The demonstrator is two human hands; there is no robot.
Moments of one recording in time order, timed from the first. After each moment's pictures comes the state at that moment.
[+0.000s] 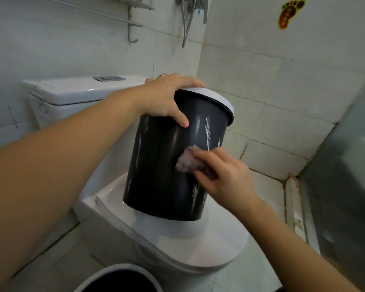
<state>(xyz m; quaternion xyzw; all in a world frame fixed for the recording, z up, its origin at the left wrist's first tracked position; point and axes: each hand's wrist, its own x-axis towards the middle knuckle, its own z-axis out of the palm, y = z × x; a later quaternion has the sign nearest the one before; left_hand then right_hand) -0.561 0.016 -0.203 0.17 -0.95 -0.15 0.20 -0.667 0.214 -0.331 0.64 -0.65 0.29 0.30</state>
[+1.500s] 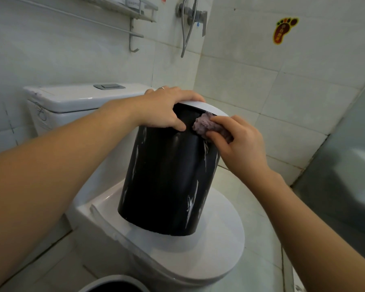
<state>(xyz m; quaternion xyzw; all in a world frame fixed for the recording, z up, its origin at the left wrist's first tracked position) -0.551 0.020 -0.199 0.15 -0.96 -0.15 0.19 -0.694 0.188 -0.261 0.56 -0.69 0.35 0.30</state>
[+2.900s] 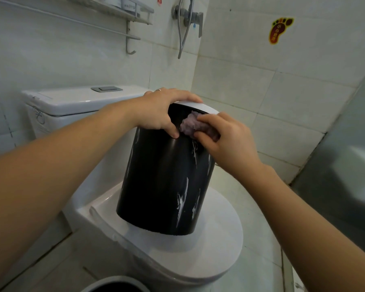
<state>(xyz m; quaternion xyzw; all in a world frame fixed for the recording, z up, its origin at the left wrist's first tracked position) -0.552 0.016 -0.200 0.13 -0.96 -0.19 0.19 -0.685 0.181 -0.251 0.59 -0.68 0.31 0.30</state>
